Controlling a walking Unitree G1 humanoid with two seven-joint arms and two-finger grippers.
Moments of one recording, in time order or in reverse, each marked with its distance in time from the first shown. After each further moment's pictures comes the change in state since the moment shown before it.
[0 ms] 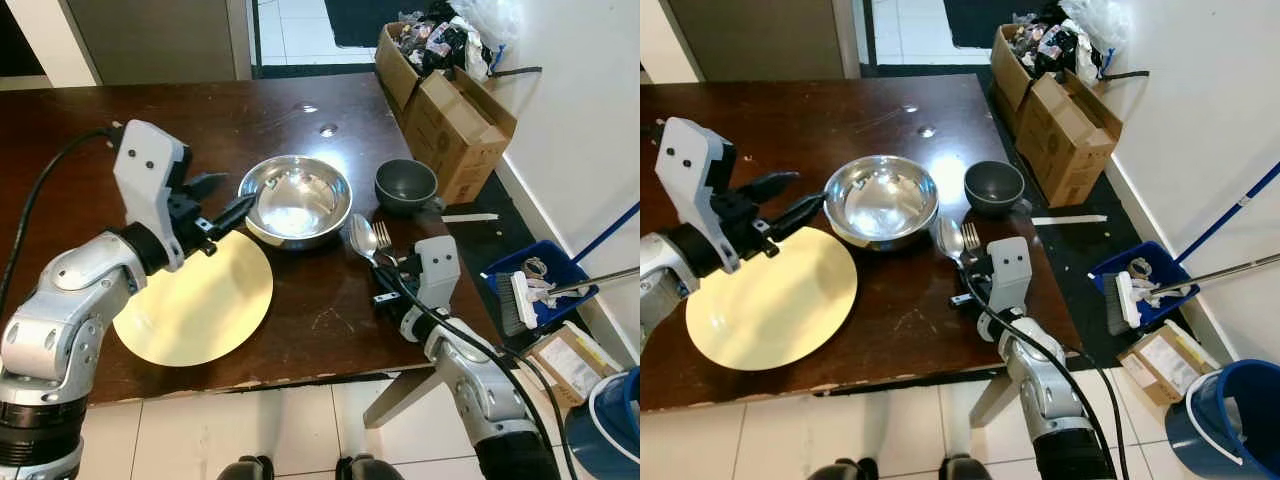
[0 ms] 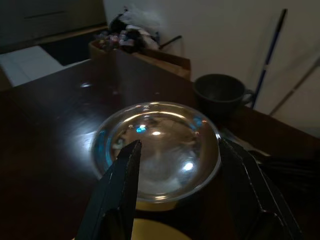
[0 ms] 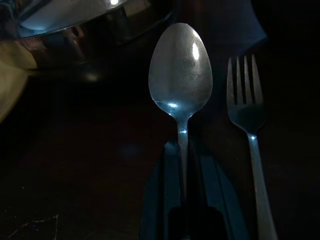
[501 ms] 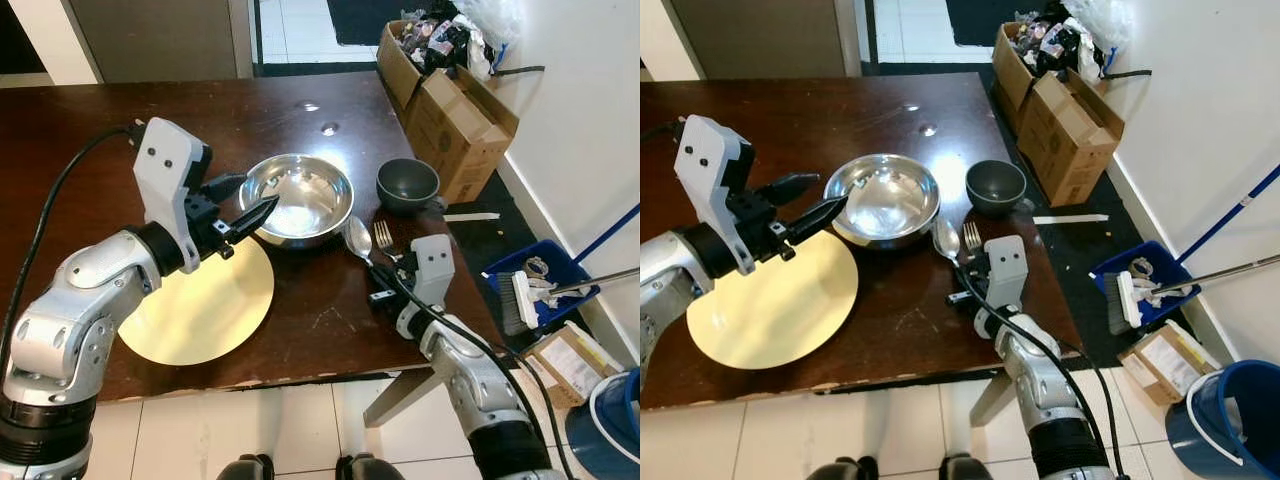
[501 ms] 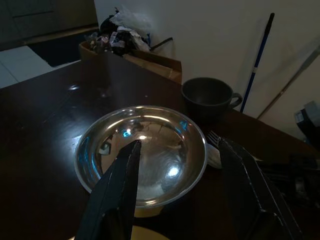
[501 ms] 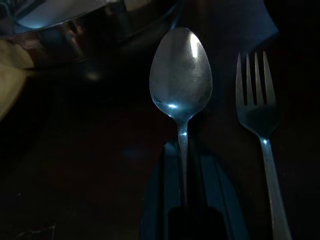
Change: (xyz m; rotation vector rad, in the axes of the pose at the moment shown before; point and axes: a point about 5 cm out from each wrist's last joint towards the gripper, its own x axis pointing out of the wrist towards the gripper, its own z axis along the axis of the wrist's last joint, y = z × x) left arm 0.003 -0.009 0.005 -0.015 -0.008 -0.032; right arm 0.009 -0.001 -0.003 0.015 -0.001 0.010
